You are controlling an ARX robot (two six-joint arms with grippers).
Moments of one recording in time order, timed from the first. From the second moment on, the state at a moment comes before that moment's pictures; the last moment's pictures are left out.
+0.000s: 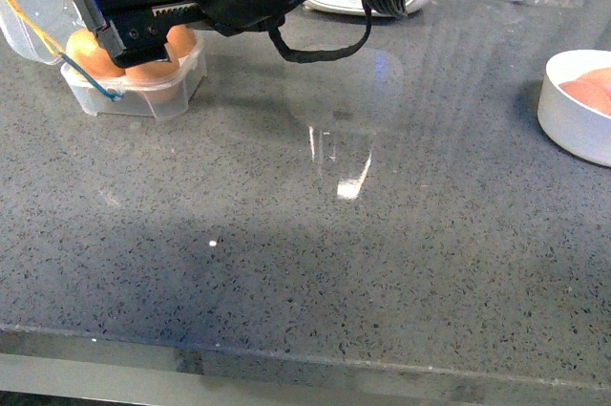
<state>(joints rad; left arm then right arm) 0.00 0.00 0.03 0.00 0.00 0.00 0.60 2.12 1.48 0.14 -0.46 -0.07</state>
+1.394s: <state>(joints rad) 0.00 0.00 0.03 0.00 0.00 0.00 -0.23 0.91 0.14 0.75 -0.22 -0.02</state>
